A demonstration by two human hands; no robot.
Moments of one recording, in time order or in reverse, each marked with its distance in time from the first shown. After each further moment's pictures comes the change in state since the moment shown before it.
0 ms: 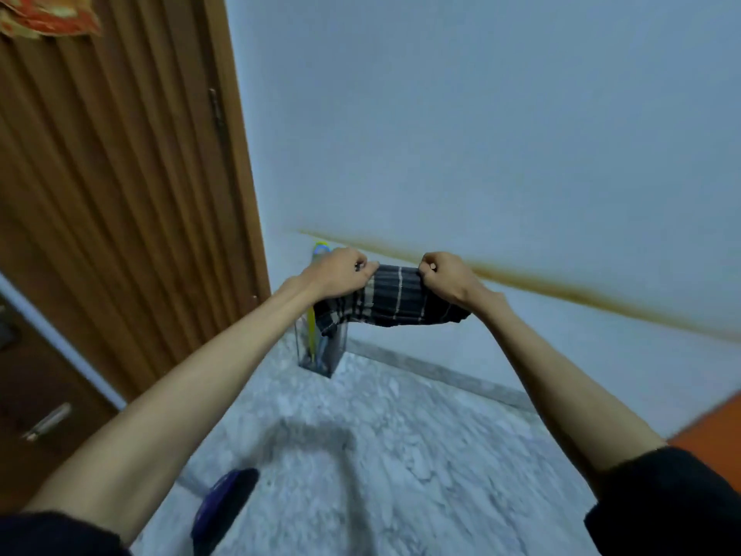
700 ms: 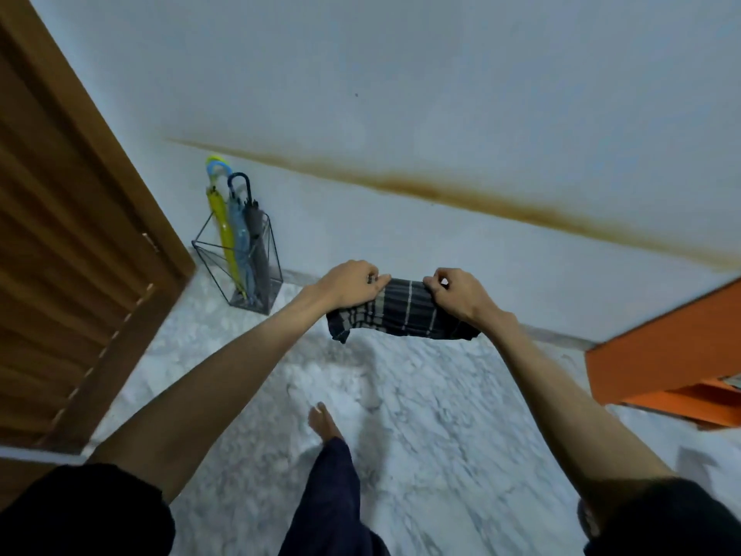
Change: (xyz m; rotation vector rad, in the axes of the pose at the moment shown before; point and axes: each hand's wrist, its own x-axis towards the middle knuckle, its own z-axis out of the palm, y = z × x) left_hand 0.202 0.049 0.265 -0.184 -0.396 0.062; right_hand 0.057 0.290 0.061 0.024 -0.168 0.380
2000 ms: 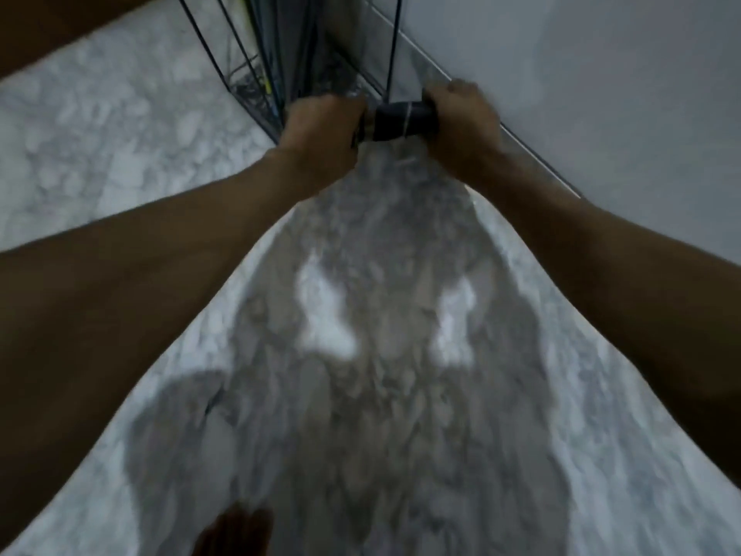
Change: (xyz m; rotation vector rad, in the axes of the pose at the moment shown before) left_hand 0.385 -0.713 0.421 0.469 0.475 -0.658; right_hand 0.696 0.109 0.770 -0.331 0.007 -0.867
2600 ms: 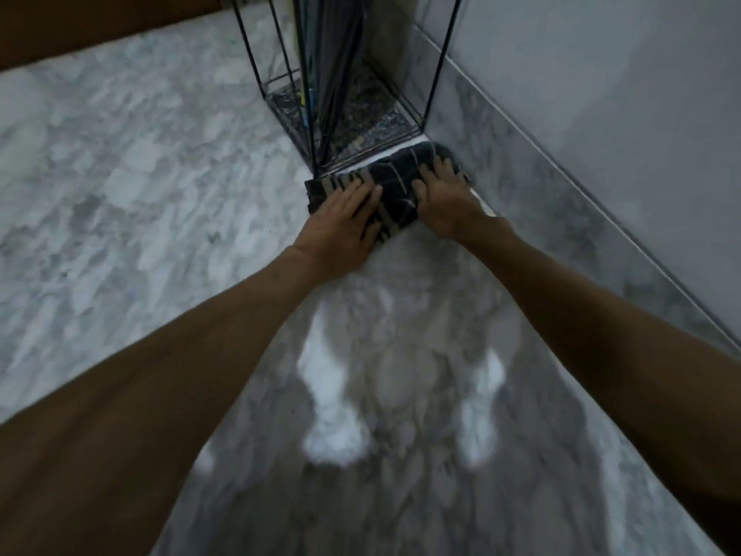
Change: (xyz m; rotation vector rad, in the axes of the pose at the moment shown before) left_hand -0.046 -0.007 0.142 -0.168 -0.034 -0.031; right_hand 0.005 -0.008 0.099 -0.064 -0.222 -0.194
